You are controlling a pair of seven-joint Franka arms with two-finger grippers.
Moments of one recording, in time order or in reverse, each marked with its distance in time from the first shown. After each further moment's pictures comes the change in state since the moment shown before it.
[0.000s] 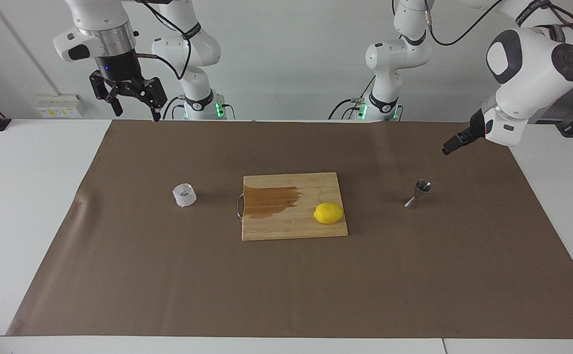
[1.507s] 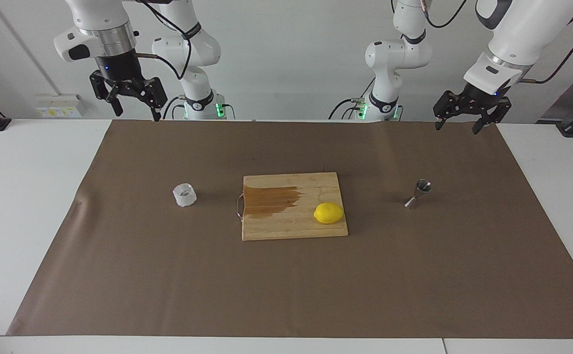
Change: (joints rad) left arm -0.139 -0.094 -0.018 0.166 0.100 -0.006 0.633; right arm 0.000 0.000 0.000 0.000 0.000 0.000 0.000
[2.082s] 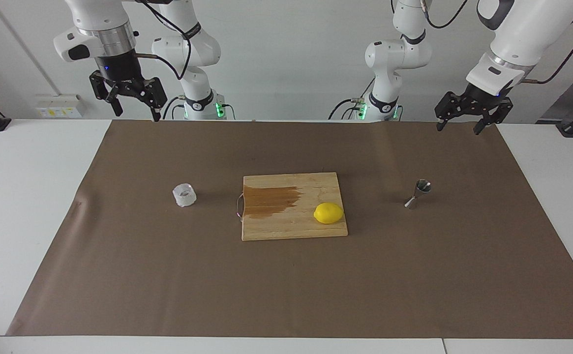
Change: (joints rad) left arm 0.002 0.003 0.010 0.002 0.000 0.006 -0.008; right arm 0.000 0.000 0.000 0.000 0.000 0.000 0.000
